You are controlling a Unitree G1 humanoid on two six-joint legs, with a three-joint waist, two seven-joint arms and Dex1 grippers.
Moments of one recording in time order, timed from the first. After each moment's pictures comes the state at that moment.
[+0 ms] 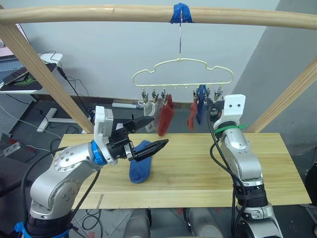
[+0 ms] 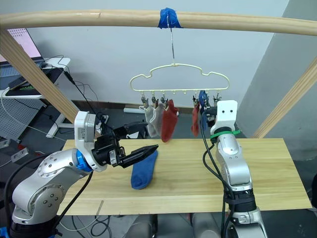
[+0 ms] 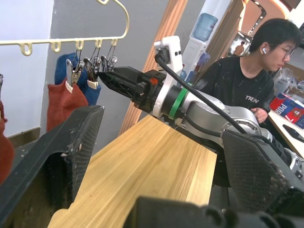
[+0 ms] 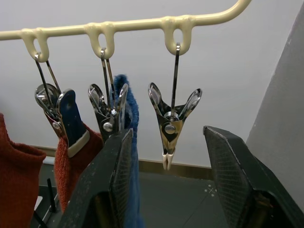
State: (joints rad) left arm -0.14 0.59 0.14 -0.60 -0.80 0.58 -0.77; right arm -0.40 -0.10 0.02 -0.18 0.04 0.40 -0.09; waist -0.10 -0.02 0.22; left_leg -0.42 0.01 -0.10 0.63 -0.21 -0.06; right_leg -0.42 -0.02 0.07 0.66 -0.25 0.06
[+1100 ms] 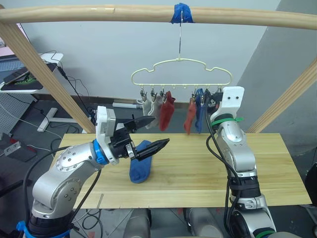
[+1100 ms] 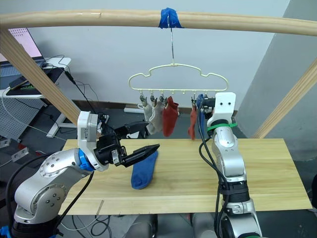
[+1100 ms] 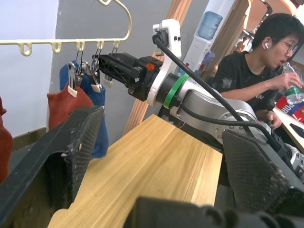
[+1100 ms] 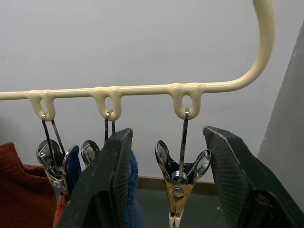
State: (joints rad) left arm -0.15 0.59 0.12 -0.60 -0.78 0.56 -0.75; right arm -0.49 -0.04 -0.02 -0.10 0.03 0.33 -0.07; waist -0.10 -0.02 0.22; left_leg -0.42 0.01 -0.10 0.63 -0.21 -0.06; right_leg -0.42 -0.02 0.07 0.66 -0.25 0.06
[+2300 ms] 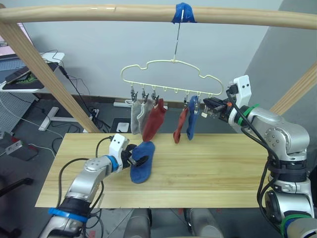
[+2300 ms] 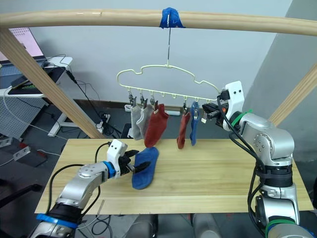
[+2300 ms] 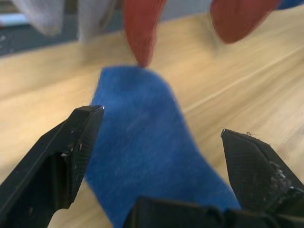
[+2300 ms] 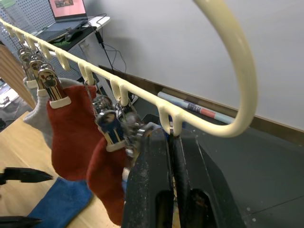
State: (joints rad) left arm -0.28 0.47 -0.15 0.32 -0.21 0.31 -0.69; right arm -0.64 -0.44 -0.13 -0.17 0.53 1.00 0.45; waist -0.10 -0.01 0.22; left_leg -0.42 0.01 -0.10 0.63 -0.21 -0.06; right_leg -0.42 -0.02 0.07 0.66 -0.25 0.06
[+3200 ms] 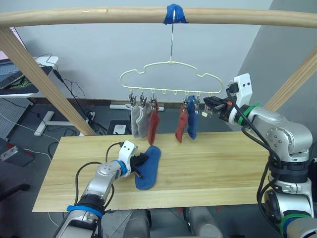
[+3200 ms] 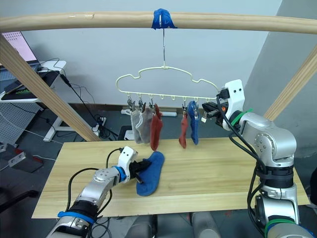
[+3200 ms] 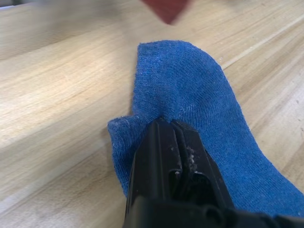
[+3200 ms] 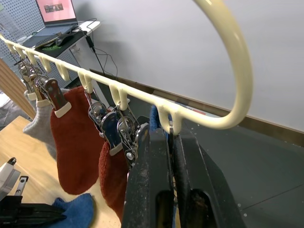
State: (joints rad) left arm -0.29 0.39 -0.15 0.52 -0.07 0.08 -0.72; right arm -0.64 -0.44 -0.14 -0.22 0.54 1.02 0.41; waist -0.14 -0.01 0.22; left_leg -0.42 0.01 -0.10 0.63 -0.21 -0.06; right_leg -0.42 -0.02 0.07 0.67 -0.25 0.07
